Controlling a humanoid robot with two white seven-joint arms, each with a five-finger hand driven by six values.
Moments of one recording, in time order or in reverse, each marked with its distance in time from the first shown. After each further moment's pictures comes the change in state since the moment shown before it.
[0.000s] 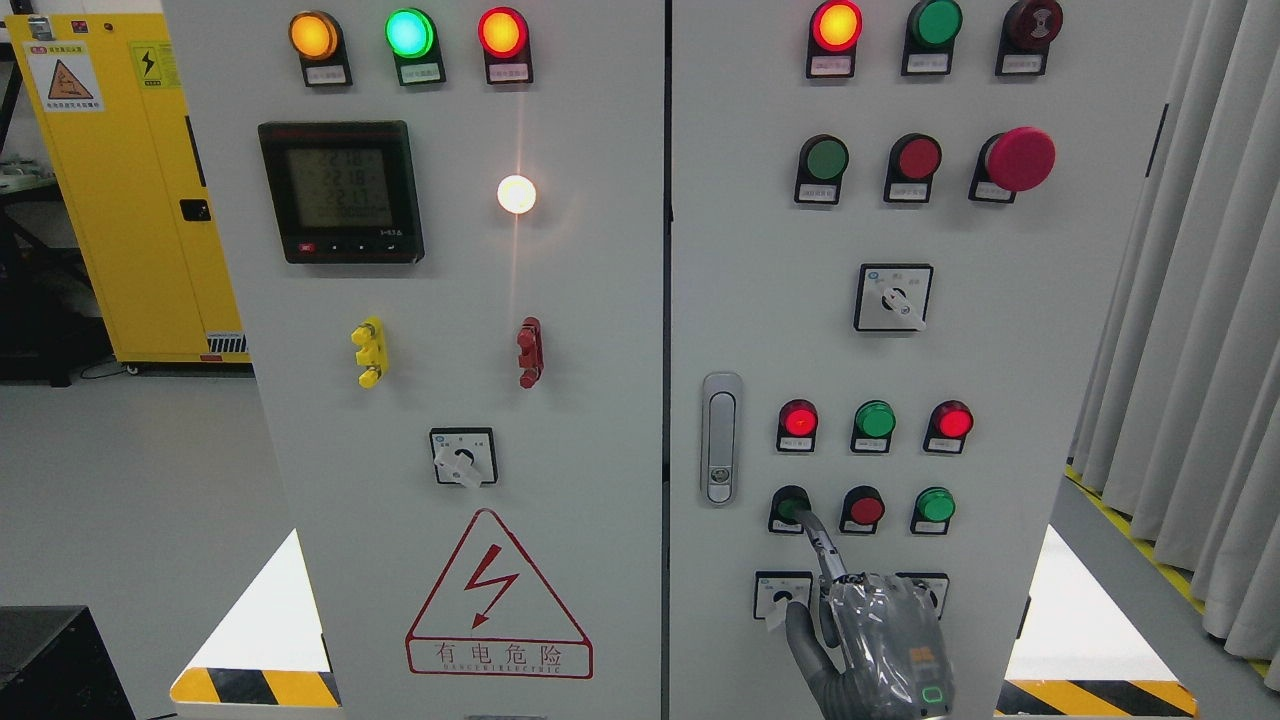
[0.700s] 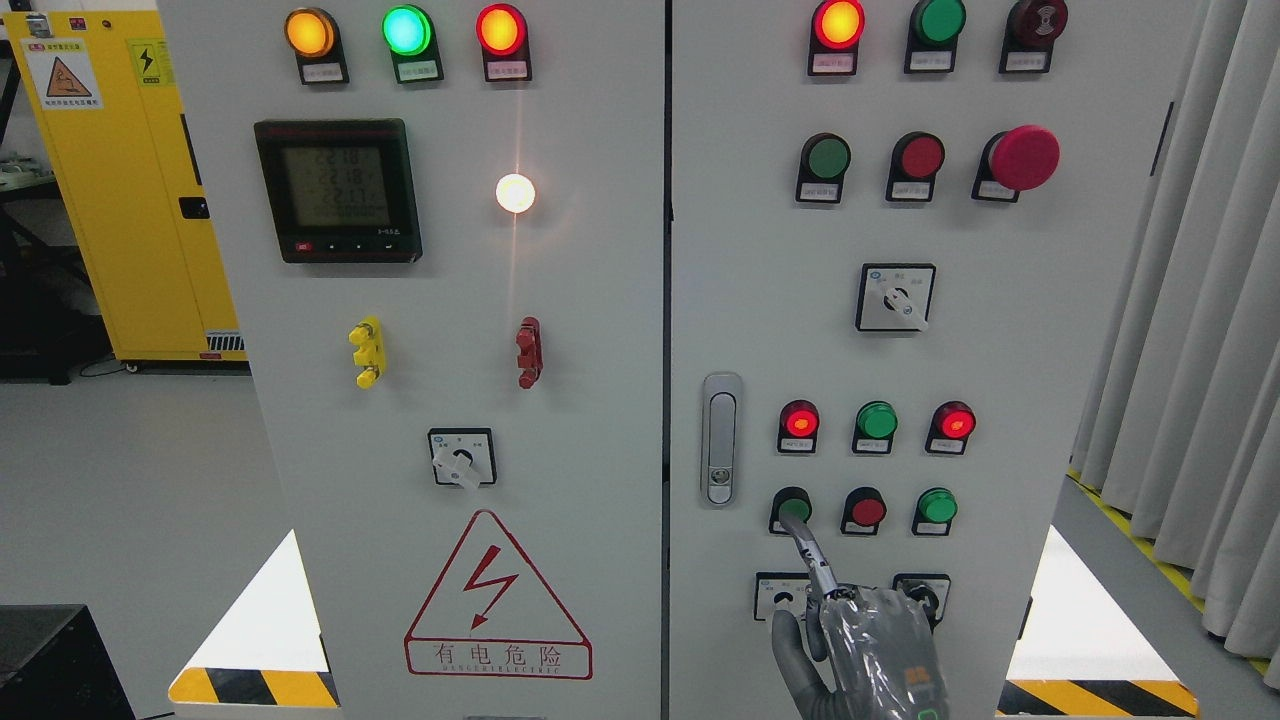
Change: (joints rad) left arm 0.000 0.000 0.000 0.000 0.000 0.000 0.002; right arm 0.065 0.009 0.059 -0.097 -0.107 -0.014 -0.034
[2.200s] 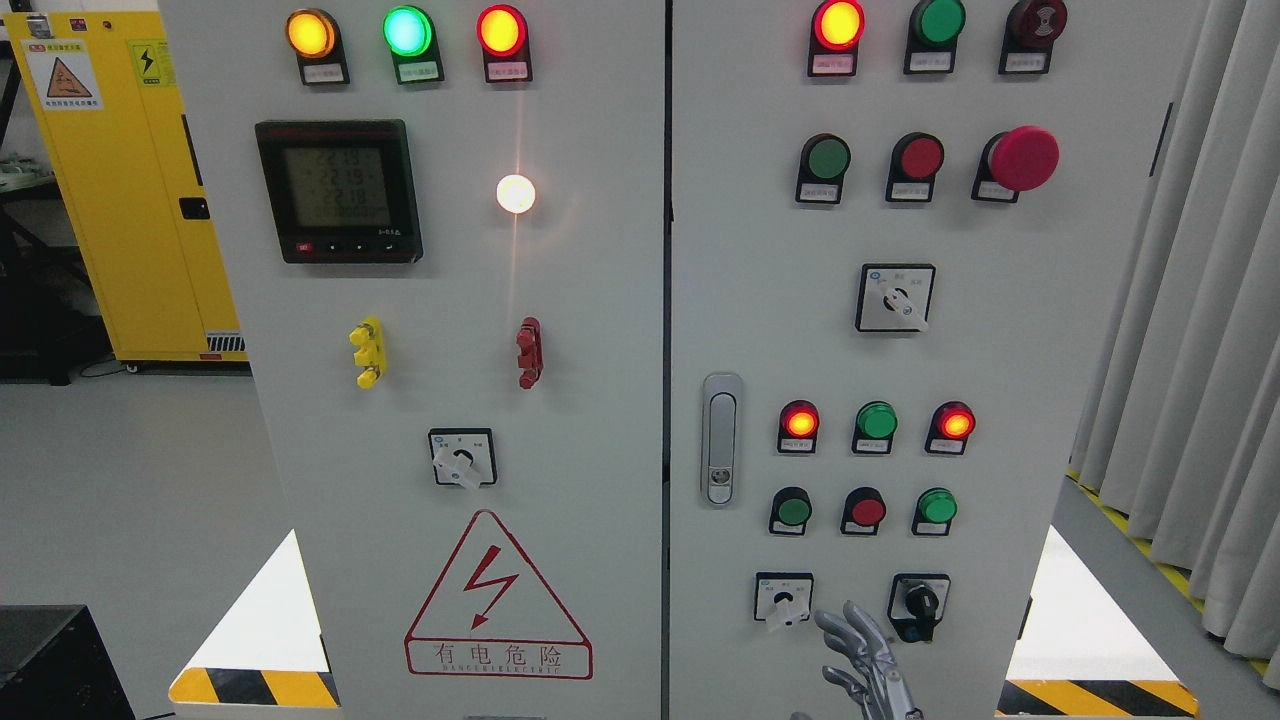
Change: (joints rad) left arm 0.000 0.000 0.000 0.000 0.000 0.000 -0.003; right arm 0.307 0.007 0.109 -0.216 -0.813 -0.002 0.031
